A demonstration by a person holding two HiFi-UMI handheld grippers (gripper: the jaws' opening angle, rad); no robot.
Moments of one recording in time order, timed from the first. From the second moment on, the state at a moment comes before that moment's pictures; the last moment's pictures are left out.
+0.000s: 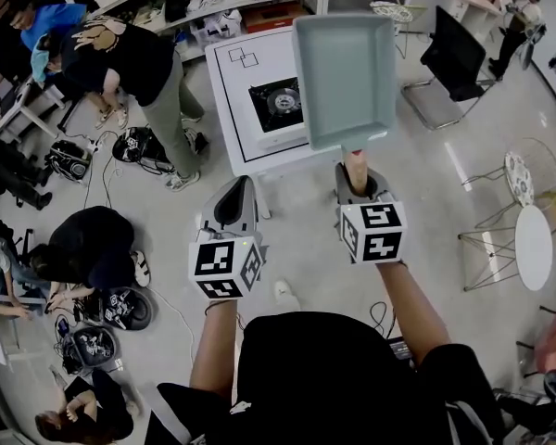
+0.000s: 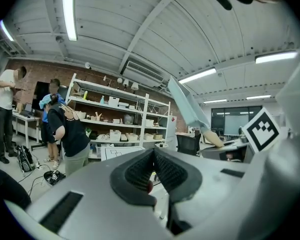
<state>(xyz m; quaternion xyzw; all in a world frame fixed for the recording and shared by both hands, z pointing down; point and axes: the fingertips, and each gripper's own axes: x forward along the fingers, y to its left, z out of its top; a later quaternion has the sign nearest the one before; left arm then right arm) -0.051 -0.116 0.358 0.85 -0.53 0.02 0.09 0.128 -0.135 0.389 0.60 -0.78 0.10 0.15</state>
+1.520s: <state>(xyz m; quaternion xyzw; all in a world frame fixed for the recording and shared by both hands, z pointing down) -0.089 -0.214 0.390 0.85 -0.51 0.03 0.09 0.090 -0.231 0.420 0.61 -0.76 0.12 0.18</state>
